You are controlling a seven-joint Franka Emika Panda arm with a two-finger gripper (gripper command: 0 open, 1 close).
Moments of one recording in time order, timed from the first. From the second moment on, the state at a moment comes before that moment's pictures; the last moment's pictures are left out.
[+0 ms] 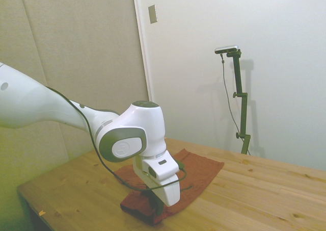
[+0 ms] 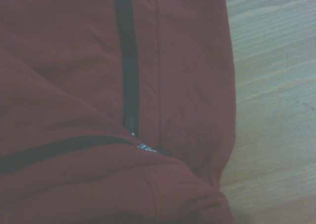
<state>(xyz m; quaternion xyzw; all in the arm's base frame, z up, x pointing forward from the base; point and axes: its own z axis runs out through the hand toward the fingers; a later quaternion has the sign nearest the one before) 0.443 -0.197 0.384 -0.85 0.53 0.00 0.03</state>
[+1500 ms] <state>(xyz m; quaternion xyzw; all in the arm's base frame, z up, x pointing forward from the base) 0.464 0.111 0.375 -0.95 0.18 -0.25 -0.09</state>
